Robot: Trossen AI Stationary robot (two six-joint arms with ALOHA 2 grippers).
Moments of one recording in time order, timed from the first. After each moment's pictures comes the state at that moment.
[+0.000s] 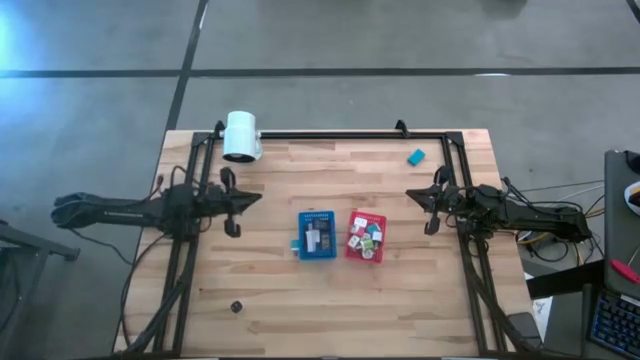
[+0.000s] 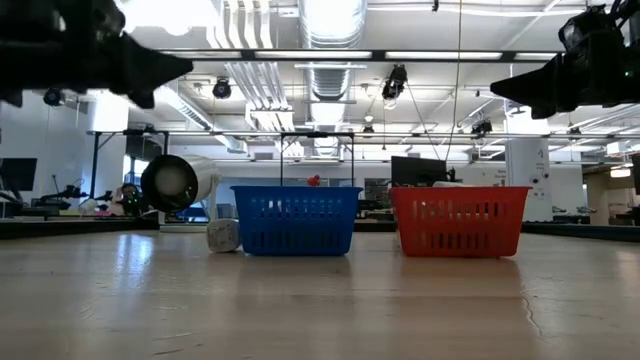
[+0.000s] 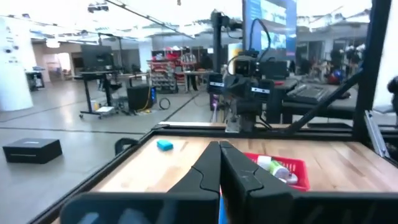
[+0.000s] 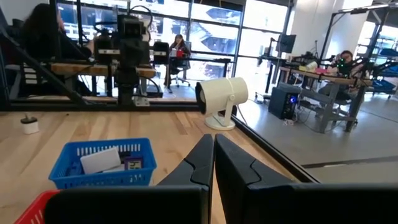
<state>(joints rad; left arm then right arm) 0.06 0.45 0.08 0.47 -0.11 0.06 -0.09 0.08 0.04 0.09 0.18 -0.08</state>
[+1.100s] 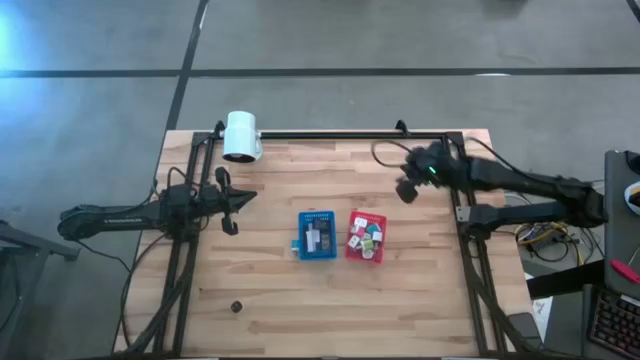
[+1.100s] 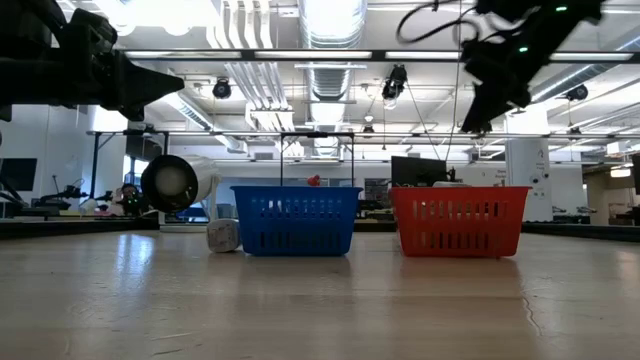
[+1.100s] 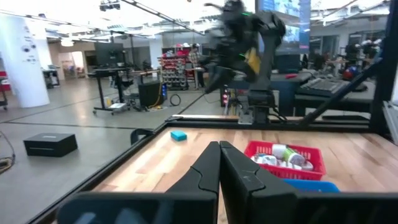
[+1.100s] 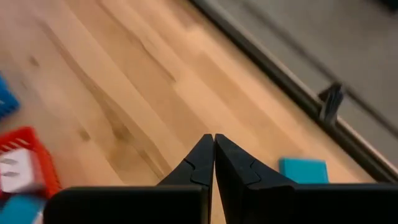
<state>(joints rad) 0.13 0.25 0.01 0.33 -0.09 0.07 -0.33 0.94 0.75 -0.62 0.35 0.22</state>
